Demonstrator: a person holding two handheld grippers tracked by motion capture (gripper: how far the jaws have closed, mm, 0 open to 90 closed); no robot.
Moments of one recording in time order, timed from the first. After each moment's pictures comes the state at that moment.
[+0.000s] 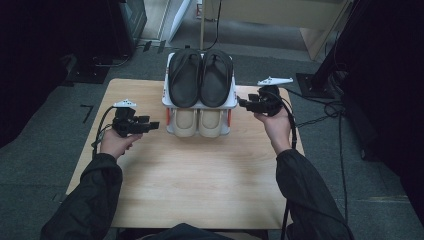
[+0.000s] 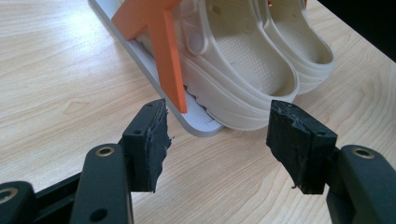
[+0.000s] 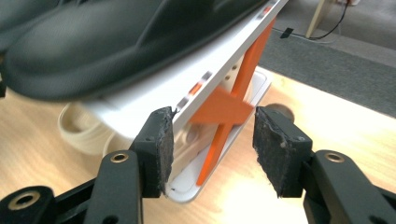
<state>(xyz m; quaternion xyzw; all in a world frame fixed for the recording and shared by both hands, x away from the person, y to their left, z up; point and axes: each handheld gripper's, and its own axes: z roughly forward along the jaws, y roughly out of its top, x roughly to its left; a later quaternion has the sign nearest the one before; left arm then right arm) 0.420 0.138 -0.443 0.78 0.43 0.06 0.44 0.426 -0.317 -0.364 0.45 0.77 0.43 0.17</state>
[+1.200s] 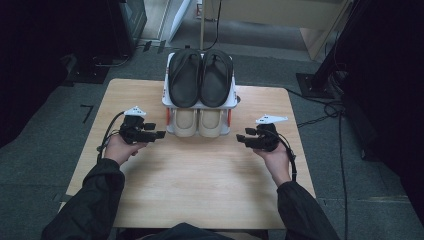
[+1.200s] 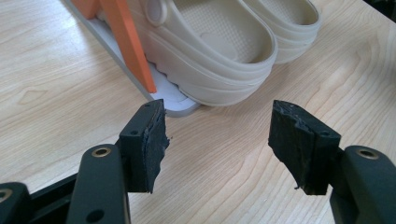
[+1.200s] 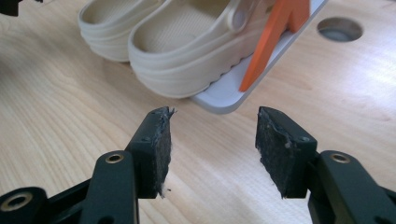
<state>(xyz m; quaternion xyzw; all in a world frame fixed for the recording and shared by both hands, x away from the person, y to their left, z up) 0.404 0.116 -0.452 0.82 0.39 0.05 0.42 0.368 -0.324 -0.455 0.43 0.79 0.42 0.12</state>
